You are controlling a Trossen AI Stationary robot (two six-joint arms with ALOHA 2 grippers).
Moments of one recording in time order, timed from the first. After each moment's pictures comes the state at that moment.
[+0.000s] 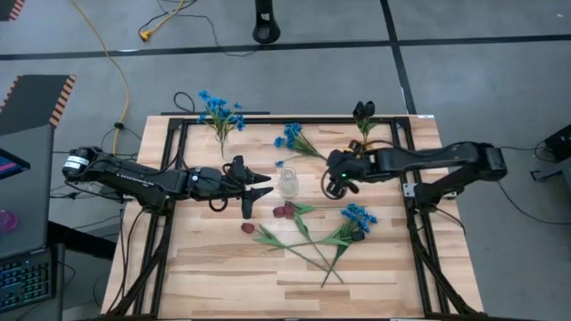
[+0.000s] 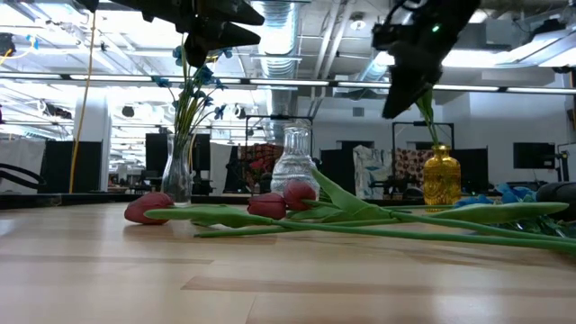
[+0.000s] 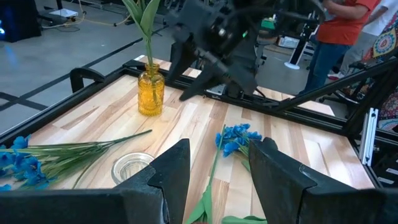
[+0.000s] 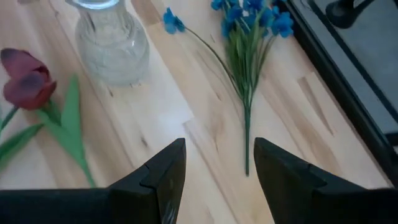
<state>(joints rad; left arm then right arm) -0.12 1.18 0.71 0.25 -0.32 -0.27 -0.04 1.34 1.04 -0.72 0.45 0.29</state>
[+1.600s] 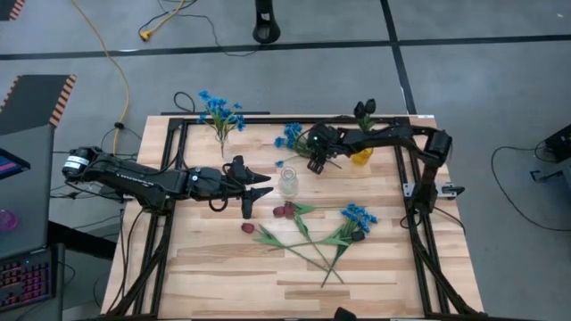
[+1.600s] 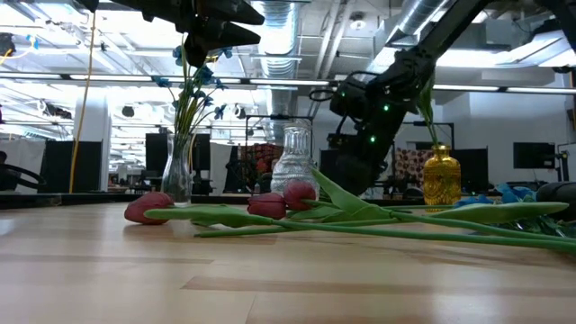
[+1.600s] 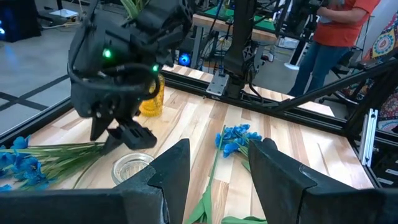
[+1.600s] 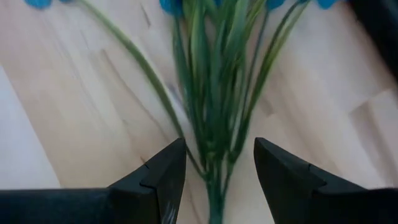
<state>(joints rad) -0.12 1.18 0.71 0.25 -0.32 -0.27 -0.48 1.84 1.04 -0.22 0.13 -0.05</state>
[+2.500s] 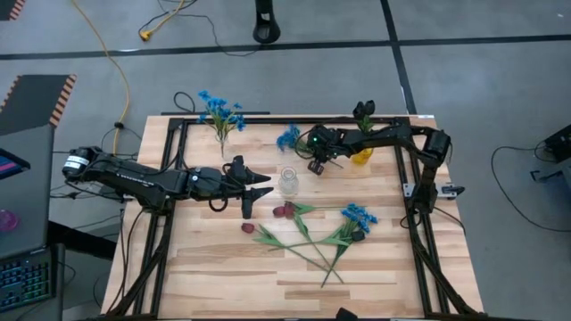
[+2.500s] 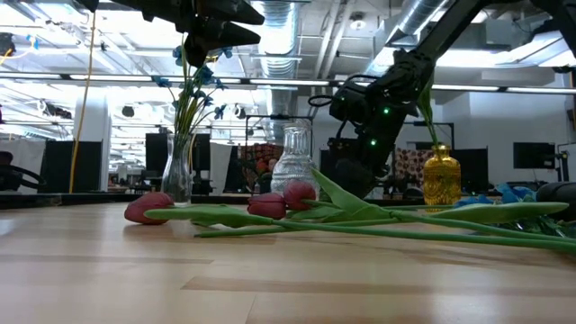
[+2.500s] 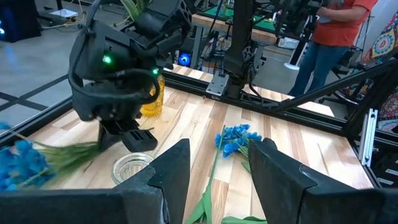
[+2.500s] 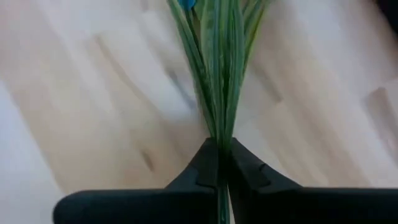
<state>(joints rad) -0.12 1.18 0.71 0.25 -0.32 -0.27 -0.48 1.84 1.03 -0.24 0.13 -0.02</state>
